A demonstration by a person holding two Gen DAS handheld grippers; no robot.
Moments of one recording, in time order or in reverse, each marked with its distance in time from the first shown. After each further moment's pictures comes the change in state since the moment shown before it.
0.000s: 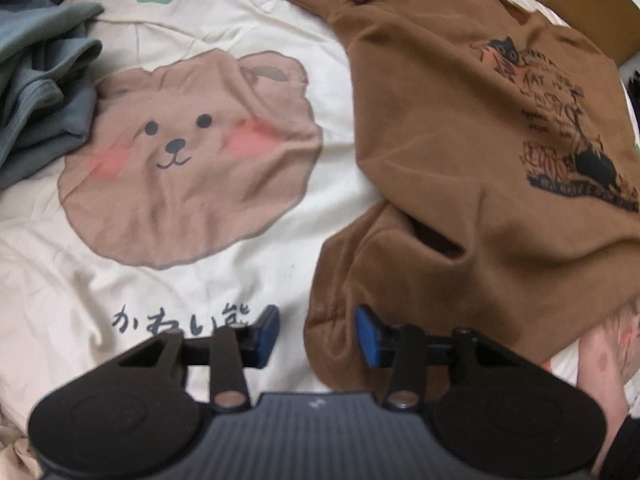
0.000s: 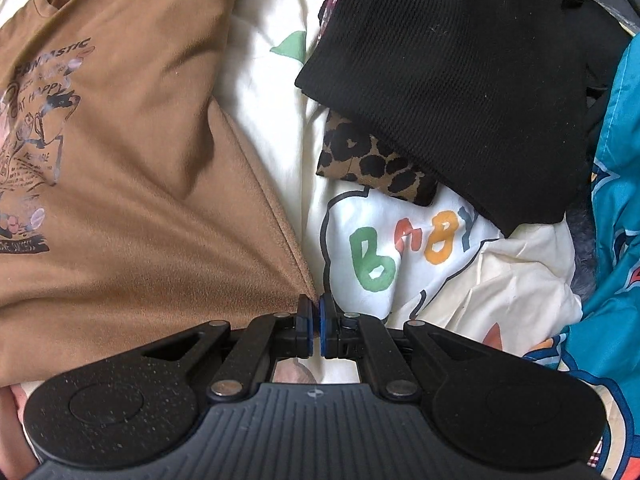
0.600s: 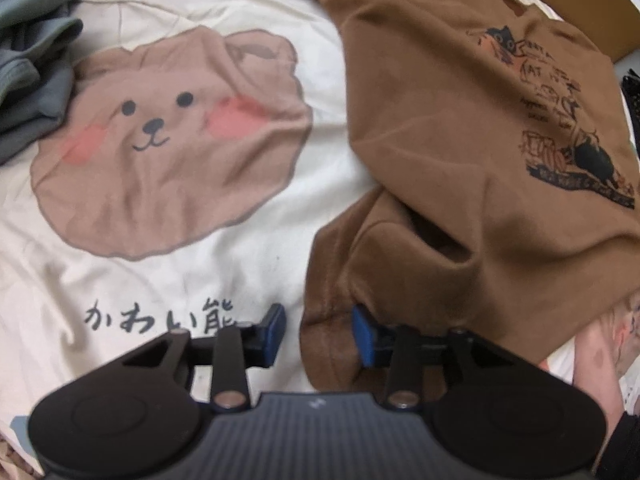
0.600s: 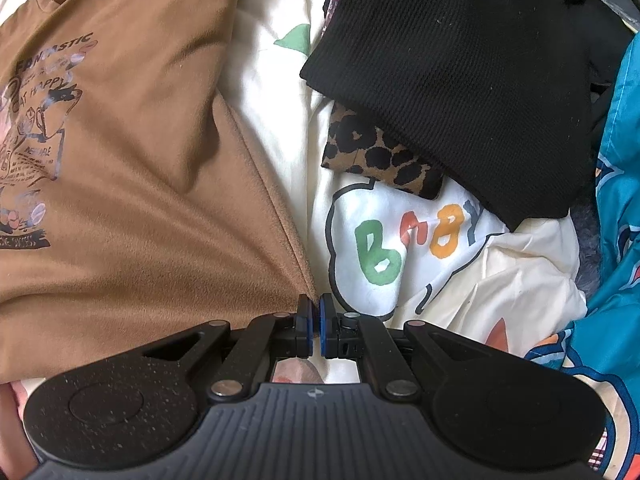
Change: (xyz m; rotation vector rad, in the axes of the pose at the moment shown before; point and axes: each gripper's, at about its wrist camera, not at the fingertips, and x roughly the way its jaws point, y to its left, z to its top) left arm 0.017 0.005 -0.008 -0.005 0.046 -0.049; right arm 0.004 0.004 -0.002 0.018 0.012 0.004
